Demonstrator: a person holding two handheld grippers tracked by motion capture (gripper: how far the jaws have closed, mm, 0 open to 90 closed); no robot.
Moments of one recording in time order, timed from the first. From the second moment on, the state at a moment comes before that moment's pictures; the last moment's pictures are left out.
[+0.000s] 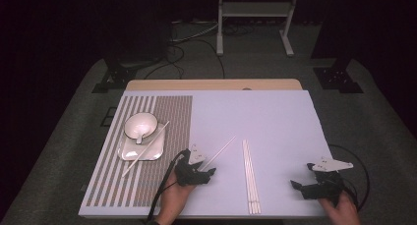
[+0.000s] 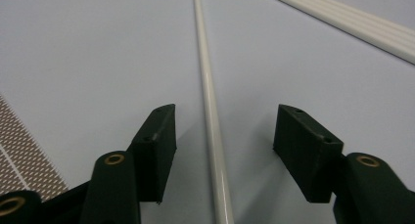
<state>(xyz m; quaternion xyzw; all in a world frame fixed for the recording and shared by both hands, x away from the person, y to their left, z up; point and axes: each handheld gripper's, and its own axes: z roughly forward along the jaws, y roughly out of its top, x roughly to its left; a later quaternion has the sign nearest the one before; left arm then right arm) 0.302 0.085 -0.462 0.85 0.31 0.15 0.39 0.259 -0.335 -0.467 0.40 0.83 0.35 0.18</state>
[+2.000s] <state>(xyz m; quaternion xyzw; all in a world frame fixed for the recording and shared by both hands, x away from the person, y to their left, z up) 0.306 0.089 -0.459 0.84 0.34 0.15 0.39 0.260 -0.335 -0.467 0.40 0.83 0.36 0.18</state>
